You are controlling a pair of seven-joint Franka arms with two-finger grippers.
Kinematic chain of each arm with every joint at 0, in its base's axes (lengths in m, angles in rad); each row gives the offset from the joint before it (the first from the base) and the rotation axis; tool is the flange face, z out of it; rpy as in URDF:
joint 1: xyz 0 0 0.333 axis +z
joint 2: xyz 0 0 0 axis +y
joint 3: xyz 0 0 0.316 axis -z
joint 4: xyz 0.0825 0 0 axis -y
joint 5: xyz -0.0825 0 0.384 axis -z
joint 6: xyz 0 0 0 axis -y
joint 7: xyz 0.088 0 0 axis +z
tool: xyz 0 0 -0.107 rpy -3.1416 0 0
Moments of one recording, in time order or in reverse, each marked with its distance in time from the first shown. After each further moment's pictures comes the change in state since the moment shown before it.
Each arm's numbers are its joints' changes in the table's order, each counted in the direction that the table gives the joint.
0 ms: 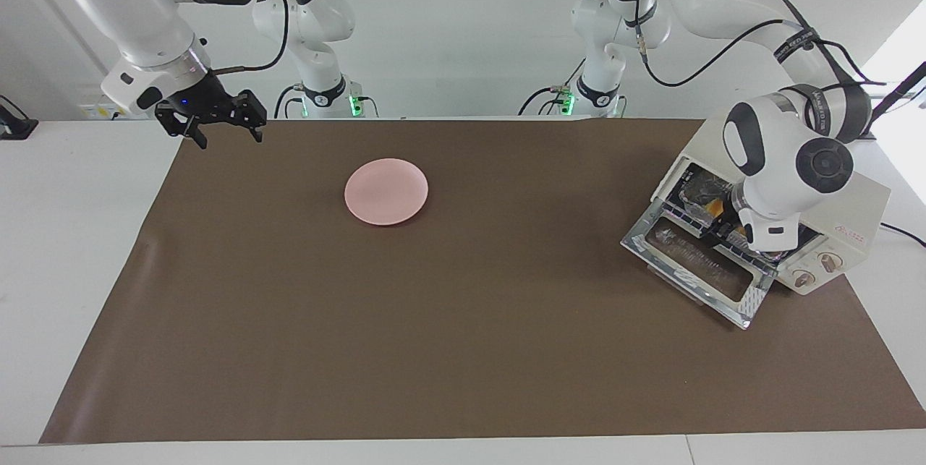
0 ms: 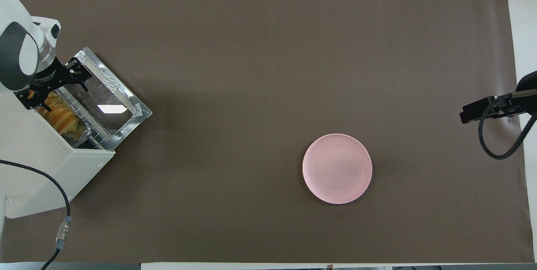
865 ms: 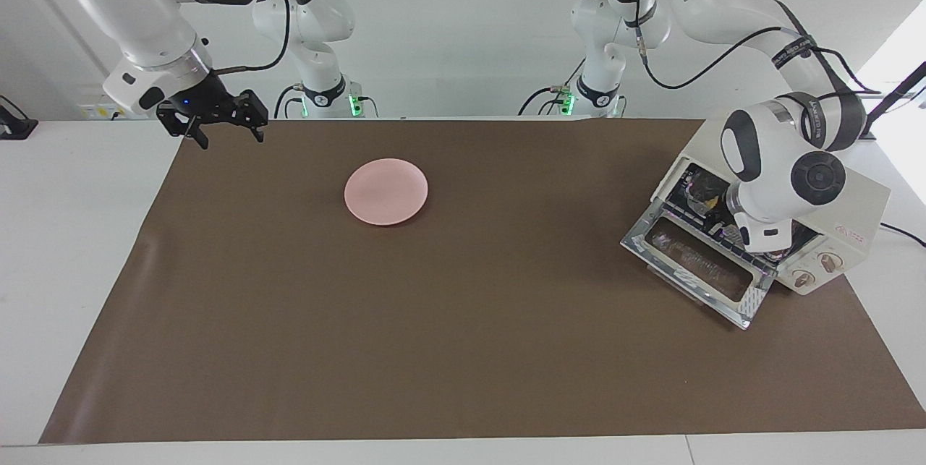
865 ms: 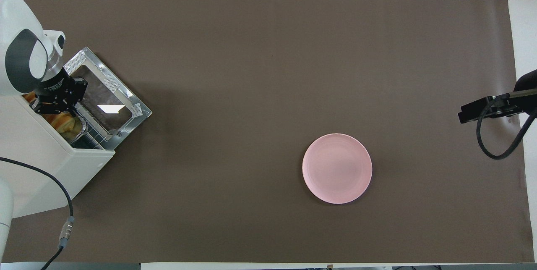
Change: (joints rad) left arm 0.001 0.025 0.000 -0.046 0.002 -0.048 0.103; right arm 0.002 0.000 -0.003 0.000 0.000 0.000 0.000
